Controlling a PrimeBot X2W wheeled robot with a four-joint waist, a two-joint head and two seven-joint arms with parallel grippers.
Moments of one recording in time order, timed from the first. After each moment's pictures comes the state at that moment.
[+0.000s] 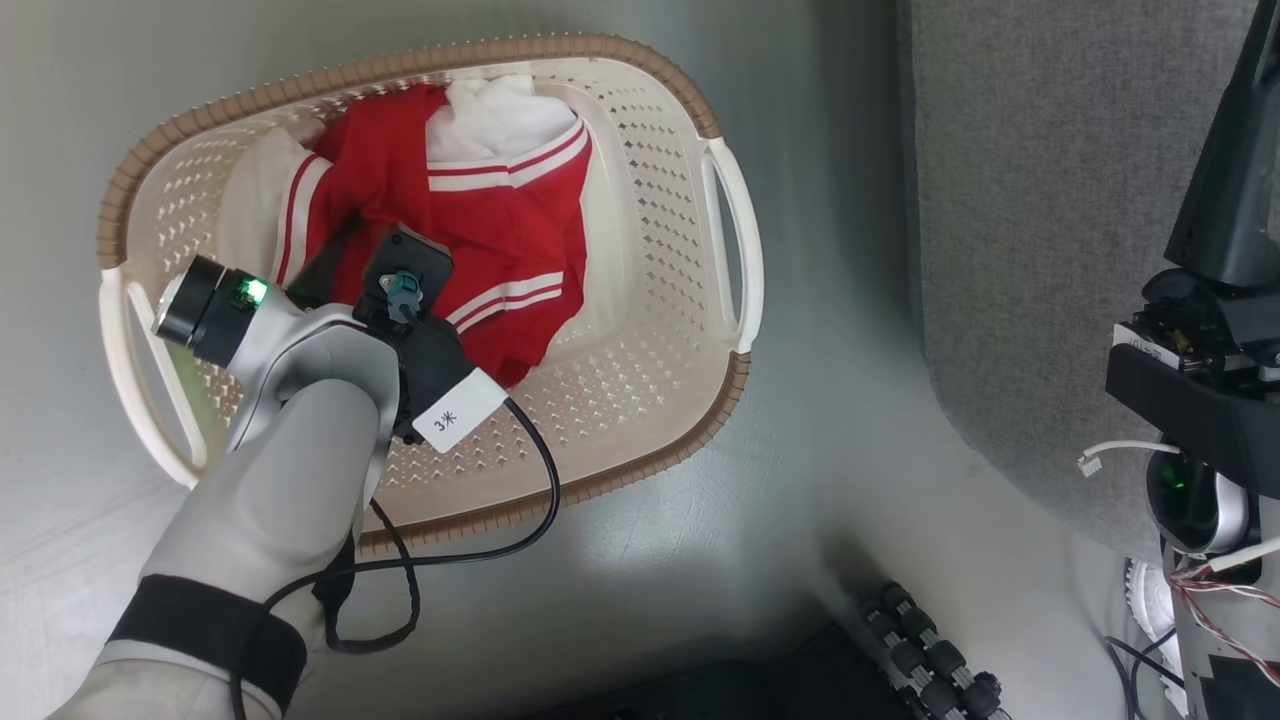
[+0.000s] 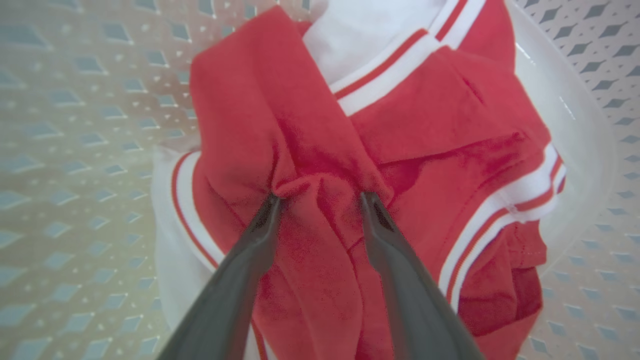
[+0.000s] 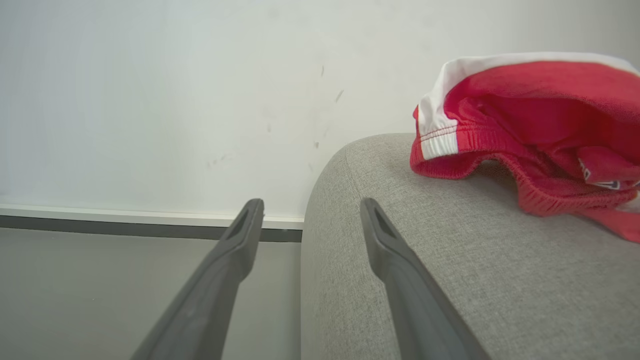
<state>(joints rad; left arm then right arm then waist) -0.92 0.12 -0.50 0.98 0.01 0.11 0.00 -0.50 -0.18 0.11 -0.35 0.18 -0.11 -0.26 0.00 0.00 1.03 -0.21</state>
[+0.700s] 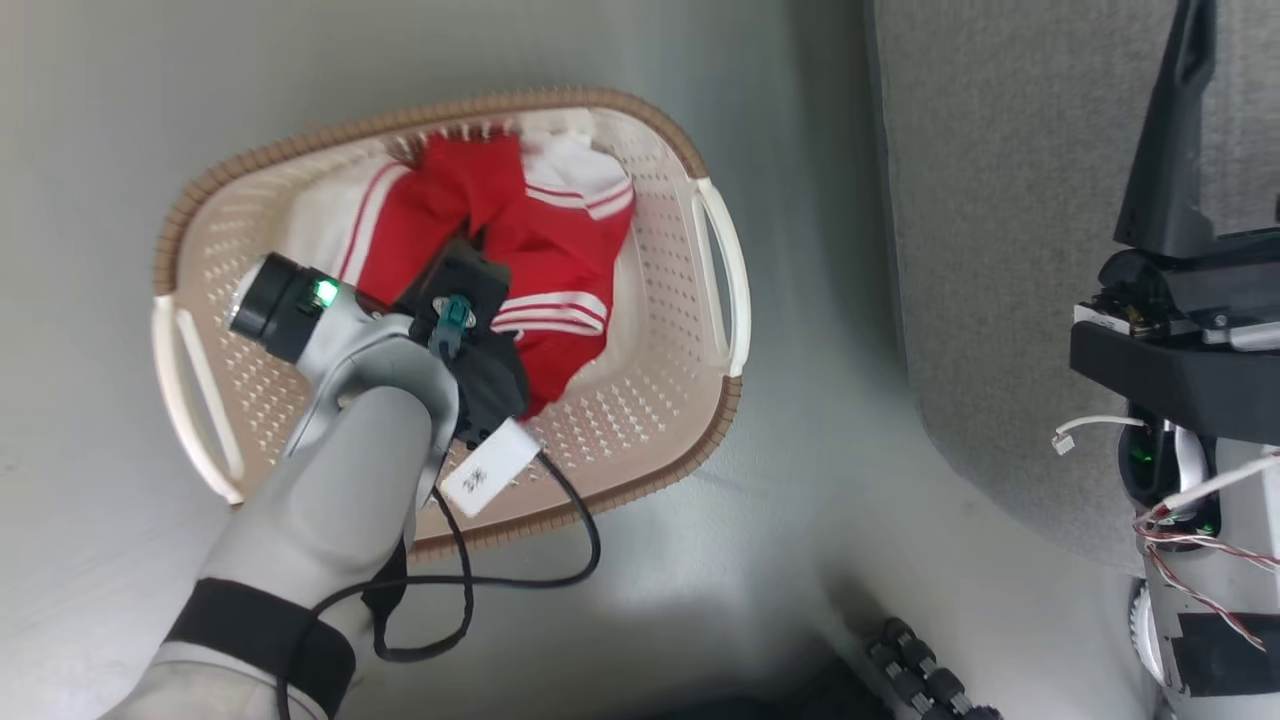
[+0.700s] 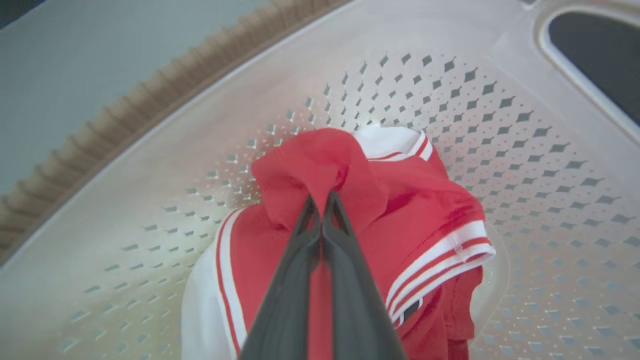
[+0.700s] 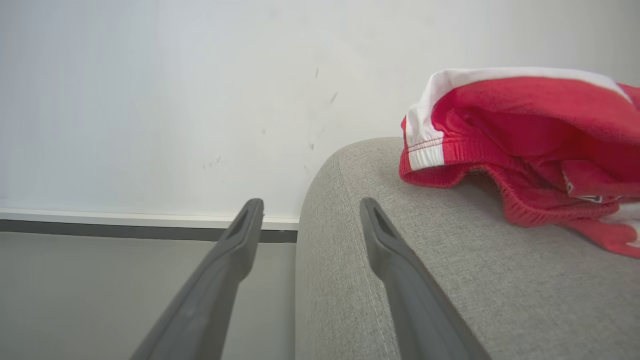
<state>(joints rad) -0.92 0.05 -0.51 0.99 -0.02 0.07 -0.17 -0.54 -0.16 0.11 -0.19 0.17 -0.07 -0.26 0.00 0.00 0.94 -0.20</state>
